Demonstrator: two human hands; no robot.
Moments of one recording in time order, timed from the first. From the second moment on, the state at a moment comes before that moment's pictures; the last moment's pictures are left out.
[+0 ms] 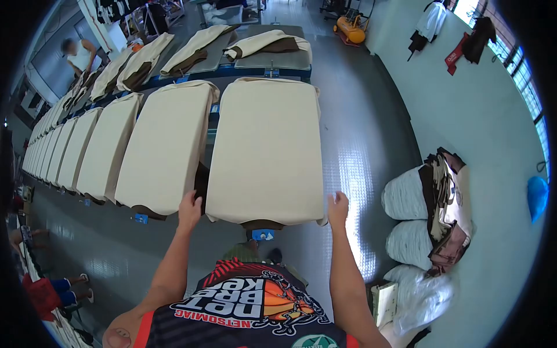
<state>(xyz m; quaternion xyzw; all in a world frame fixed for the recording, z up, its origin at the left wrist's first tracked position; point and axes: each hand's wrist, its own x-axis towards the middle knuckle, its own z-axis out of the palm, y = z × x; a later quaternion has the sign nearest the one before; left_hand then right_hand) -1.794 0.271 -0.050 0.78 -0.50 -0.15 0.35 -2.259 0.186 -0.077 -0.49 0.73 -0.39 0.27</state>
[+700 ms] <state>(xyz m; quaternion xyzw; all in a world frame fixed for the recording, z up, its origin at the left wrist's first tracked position) -1.882 -0.108 -0.019 0.66 -0.75 -0.09 0.03 -2.091 -0.142 -0.043 -0.76 0.64 -0.08 0.04</state>
